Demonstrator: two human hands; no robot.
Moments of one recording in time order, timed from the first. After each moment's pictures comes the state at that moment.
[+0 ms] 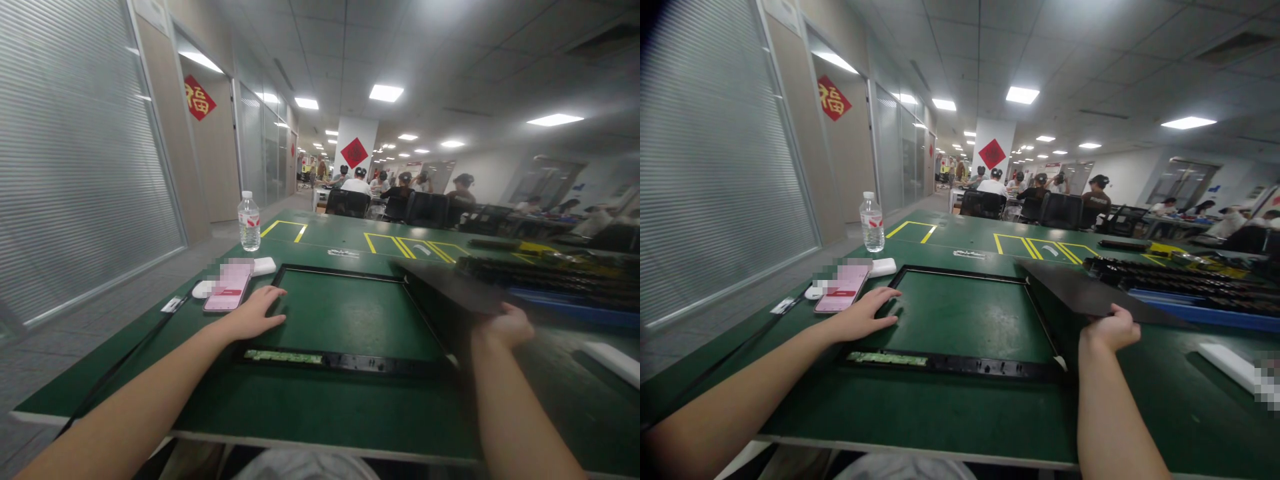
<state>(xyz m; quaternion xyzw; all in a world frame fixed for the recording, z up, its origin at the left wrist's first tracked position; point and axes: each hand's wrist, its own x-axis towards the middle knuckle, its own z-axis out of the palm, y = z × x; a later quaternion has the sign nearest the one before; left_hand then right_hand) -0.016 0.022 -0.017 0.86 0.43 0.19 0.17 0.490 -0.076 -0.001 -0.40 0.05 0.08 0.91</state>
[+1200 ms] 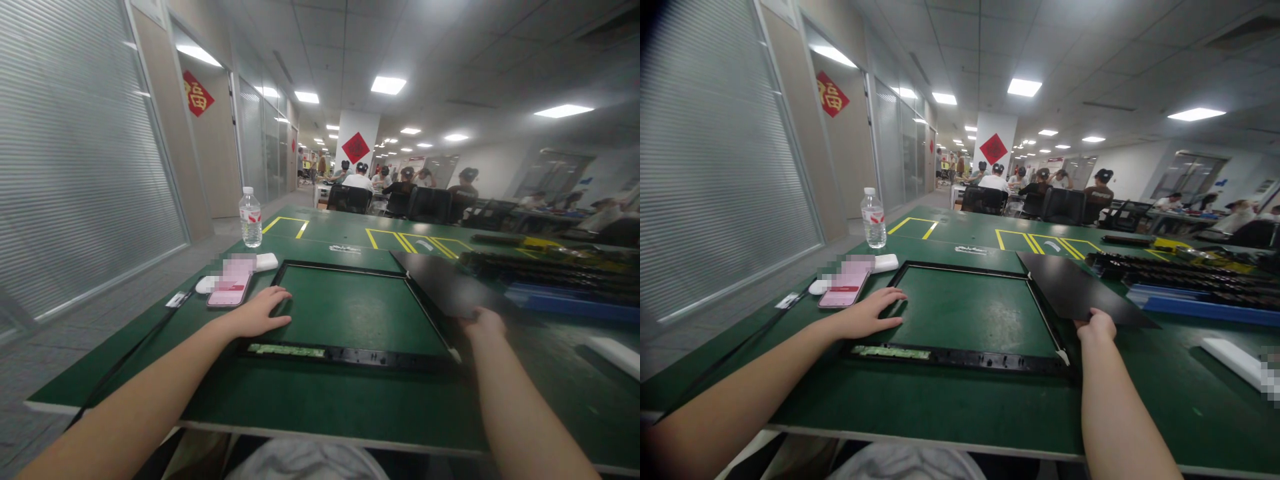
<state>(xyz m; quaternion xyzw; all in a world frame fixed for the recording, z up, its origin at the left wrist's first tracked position) -0.014 0.018 -0.018 0.88 0.39 0.17 0.19 0.523 -0.056 -0.047 -0.53 0.07 0.22 0.81</state>
